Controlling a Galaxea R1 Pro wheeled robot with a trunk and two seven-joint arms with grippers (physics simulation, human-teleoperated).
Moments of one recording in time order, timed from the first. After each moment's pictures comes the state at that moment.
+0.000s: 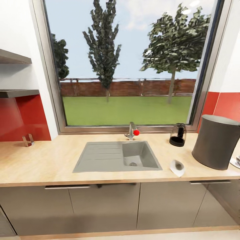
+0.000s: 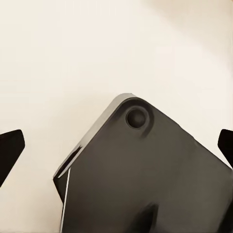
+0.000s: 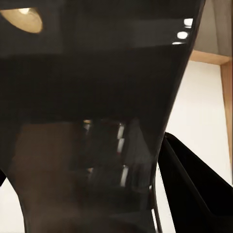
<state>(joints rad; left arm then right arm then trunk) 0.31 -0.02 0.09 -0.32 0.61 -0.43 -0.06 -0.27 -0.34 0.12 0.03 -0.02 -0.37 0.02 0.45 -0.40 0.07</state>
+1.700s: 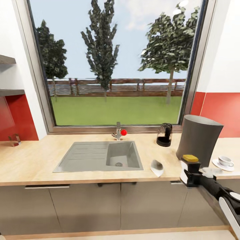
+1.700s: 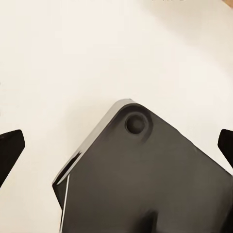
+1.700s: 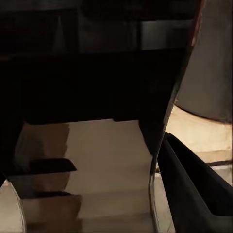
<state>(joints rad) 0.32 -0.01 0.09 -0.33 0.61 -0.45 -0.06 -0.24 -0.36 -0.19 -1.37 -0.28 0.39 0.19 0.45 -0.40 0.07</state>
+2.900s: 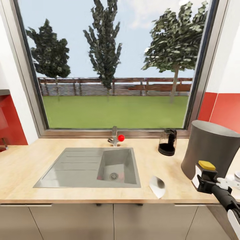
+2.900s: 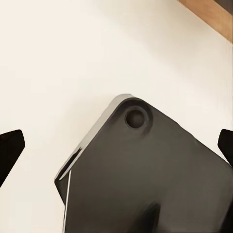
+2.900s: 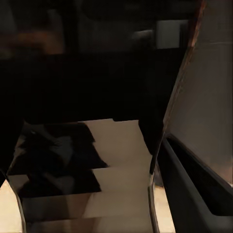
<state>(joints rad) 0.31 -0.02 0.09 -0.32 0.59 -0.44 -0.06 -0.23 -0.33 -0.33 -1.13 -0.28 0.09 0.19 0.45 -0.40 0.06</state>
